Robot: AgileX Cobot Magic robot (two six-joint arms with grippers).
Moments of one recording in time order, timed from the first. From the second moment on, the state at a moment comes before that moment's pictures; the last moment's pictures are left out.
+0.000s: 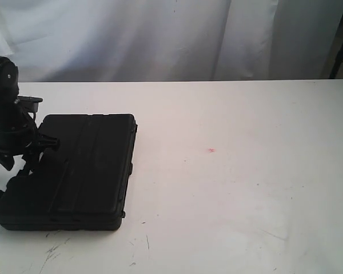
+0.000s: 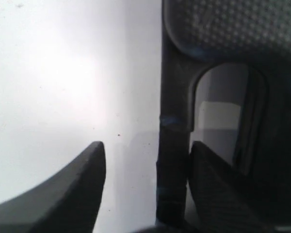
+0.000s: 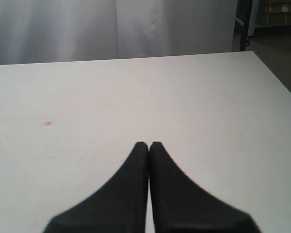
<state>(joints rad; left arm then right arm) -0.08 2.12 -1.43 0.15 1.01 -0.14 0.12 0.01 0.00 0.02 0.35 0.02</state>
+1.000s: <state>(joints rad) -0.16 1.37 -1.08 -0.09 0.75 -0.13 0.12 0.01 0.00 0.02 0.35 0.02</state>
